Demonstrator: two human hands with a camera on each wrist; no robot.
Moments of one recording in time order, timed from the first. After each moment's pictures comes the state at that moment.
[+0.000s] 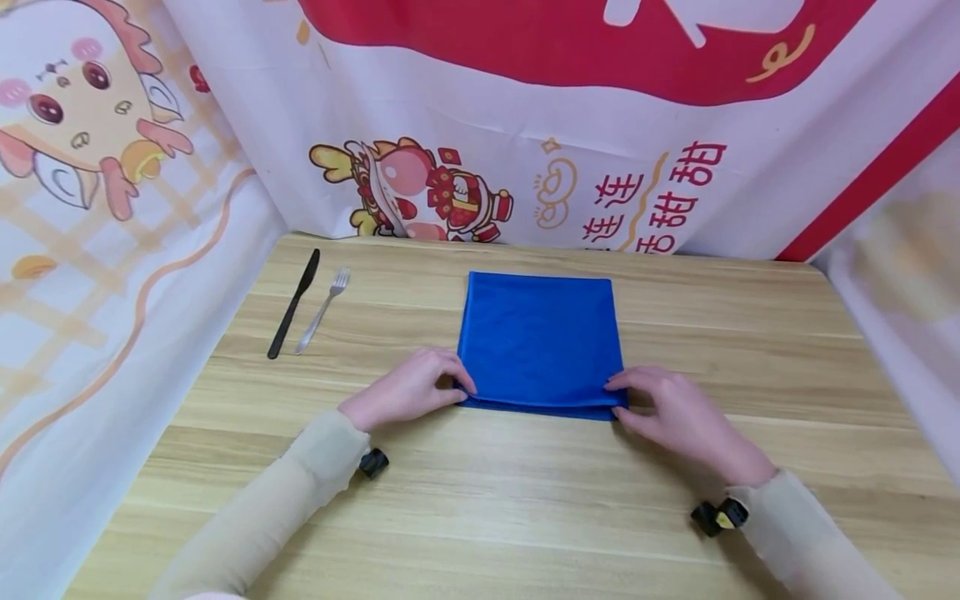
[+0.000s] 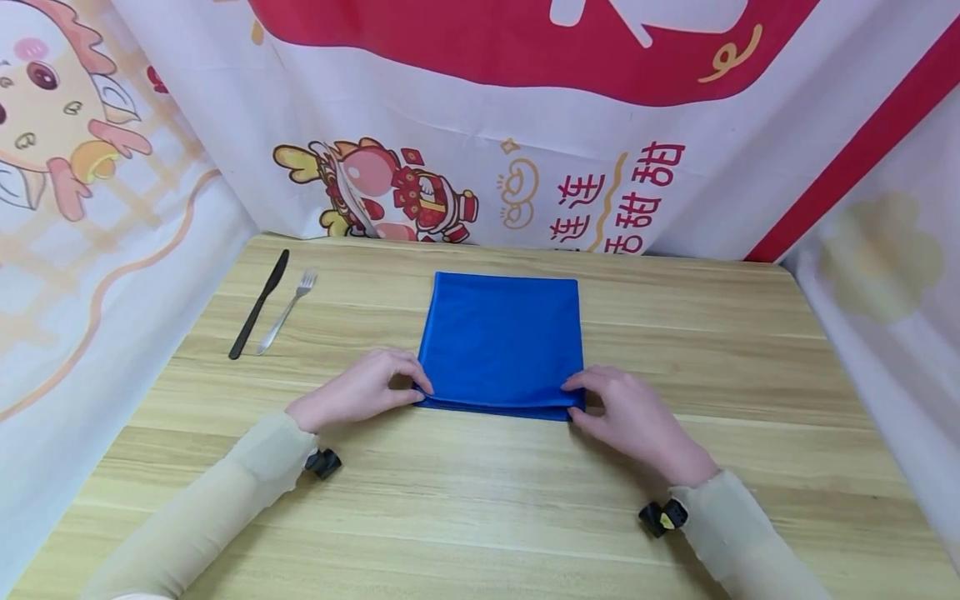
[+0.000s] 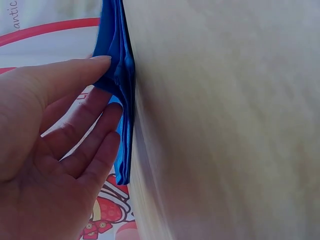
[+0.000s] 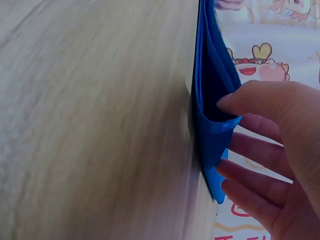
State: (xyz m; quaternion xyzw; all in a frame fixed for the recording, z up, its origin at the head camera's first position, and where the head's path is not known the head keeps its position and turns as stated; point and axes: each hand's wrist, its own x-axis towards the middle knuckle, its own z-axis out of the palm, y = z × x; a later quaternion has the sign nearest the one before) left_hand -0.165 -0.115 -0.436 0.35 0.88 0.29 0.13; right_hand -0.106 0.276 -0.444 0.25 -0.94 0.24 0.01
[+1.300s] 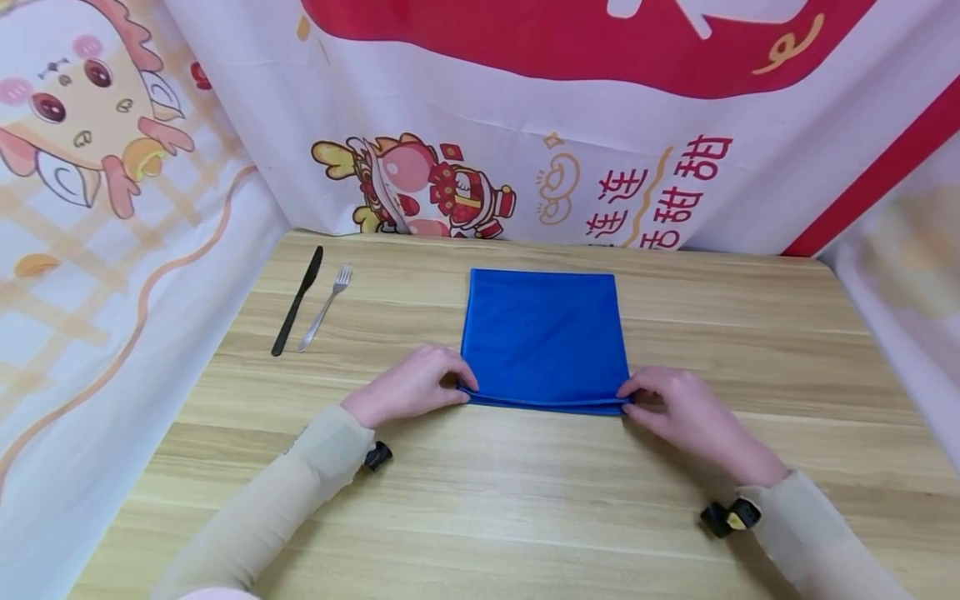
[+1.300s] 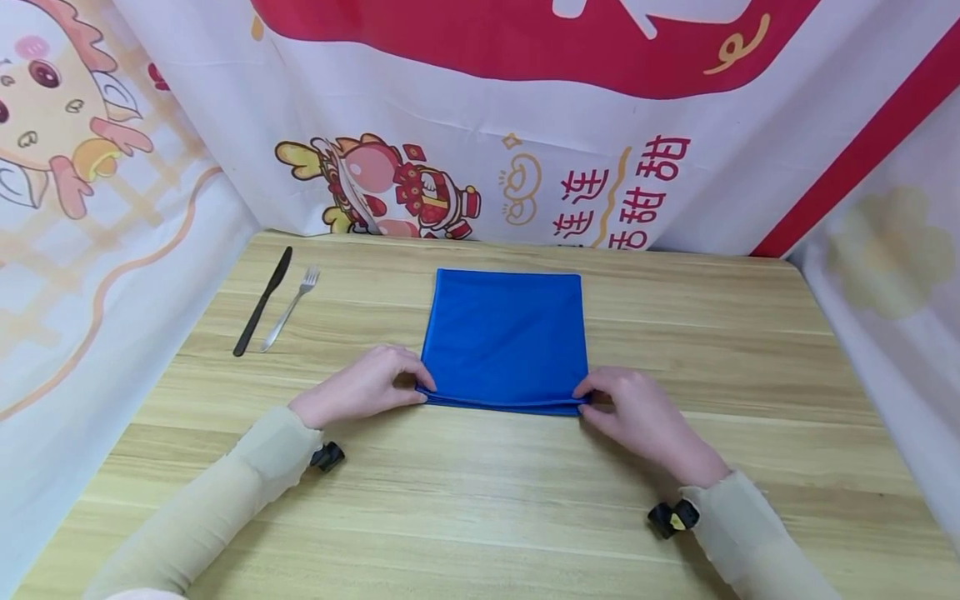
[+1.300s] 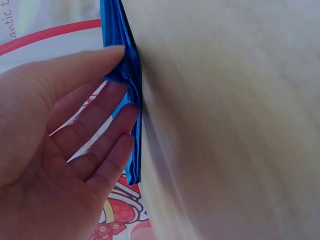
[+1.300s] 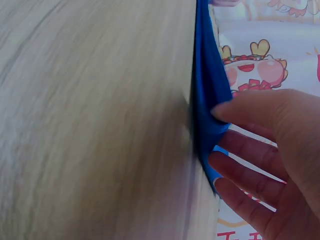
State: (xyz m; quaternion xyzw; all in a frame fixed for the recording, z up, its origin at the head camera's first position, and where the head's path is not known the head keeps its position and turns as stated) left_hand -0.162 -0.114 -0.430 0.35 0.89 0.25 0.14; right_hand -0.105 0.283 -0.452 0.26 -0.93 0.26 0.03
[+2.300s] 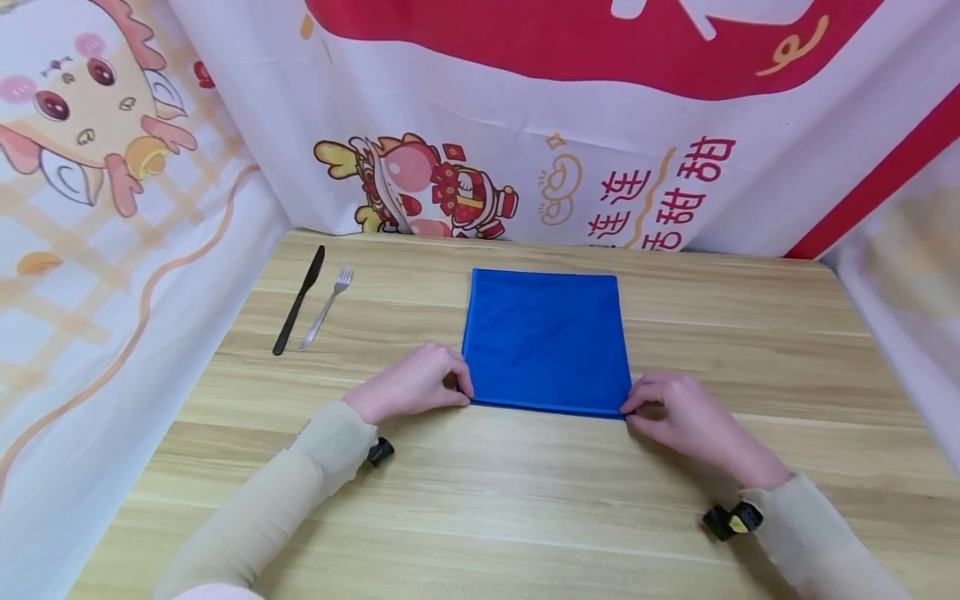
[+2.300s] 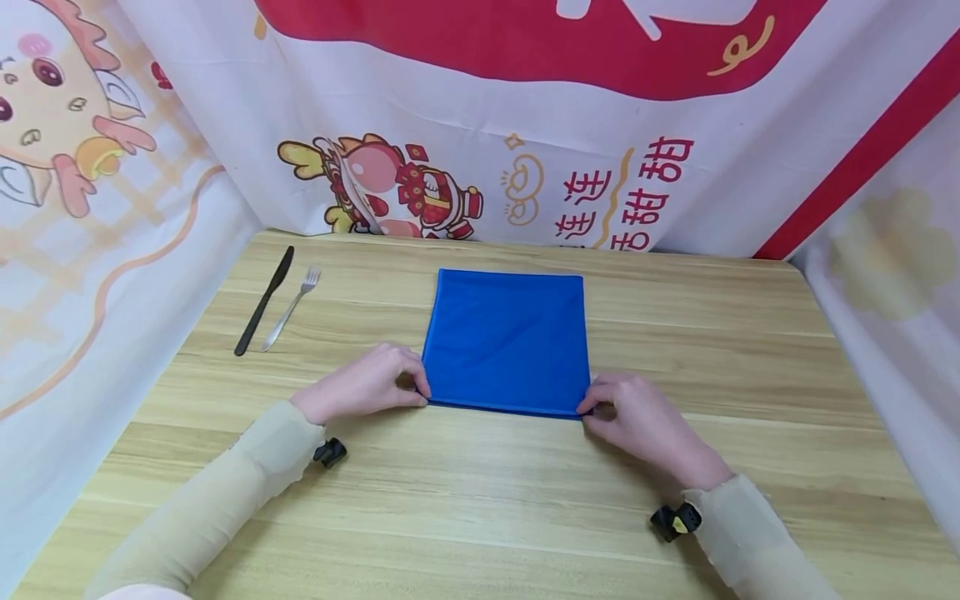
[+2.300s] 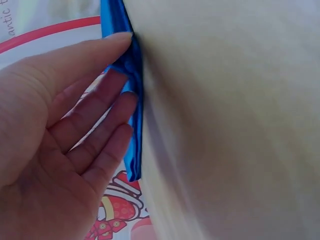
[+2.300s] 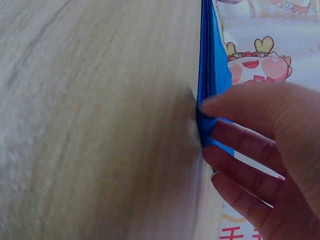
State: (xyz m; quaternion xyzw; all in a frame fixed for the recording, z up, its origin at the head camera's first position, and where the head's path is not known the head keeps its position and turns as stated) left_hand -0.167 -0.114 -0.427 0.36 0.89 0.24 0.15; right_hand -0.104 0.286 -0.451 0.27 -0.93 0.26 -0.01
